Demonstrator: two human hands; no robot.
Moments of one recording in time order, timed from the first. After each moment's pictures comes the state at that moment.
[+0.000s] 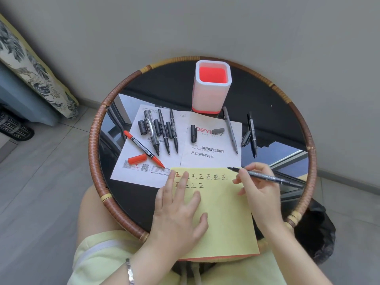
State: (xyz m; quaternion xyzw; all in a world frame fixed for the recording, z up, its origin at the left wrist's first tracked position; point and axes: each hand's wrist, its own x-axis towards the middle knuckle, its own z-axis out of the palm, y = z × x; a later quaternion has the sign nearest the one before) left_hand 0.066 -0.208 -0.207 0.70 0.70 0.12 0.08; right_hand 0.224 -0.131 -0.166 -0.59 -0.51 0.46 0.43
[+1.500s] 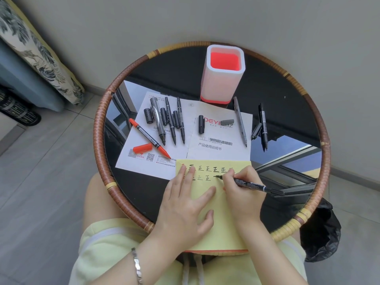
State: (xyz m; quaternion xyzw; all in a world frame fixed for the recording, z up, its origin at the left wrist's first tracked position) left_hand 0.064 -0.209 -0.216 0.71 0.67 0.16 0.13; right_hand 0.186 -0.138 -0.211 -0.61 -0.54 0.33 0.48
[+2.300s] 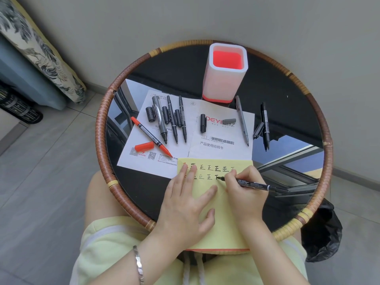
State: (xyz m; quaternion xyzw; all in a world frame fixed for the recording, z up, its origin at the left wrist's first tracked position) left_hand 0.064 -0.210 -0.215 0.71 0.67 0.15 0.13; right_hand 0.186 -0.139 -0.214 -0.59 -0.54 0.34 0.49
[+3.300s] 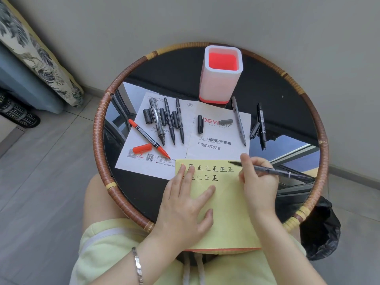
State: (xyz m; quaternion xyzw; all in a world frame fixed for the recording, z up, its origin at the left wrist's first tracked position) left_hand 0.064 -0.210 -0.213 0.72 0.67 0.14 0.13; right_hand 0.200 -0.126 -0.178 -0.62 -0.42 0.47 0.47
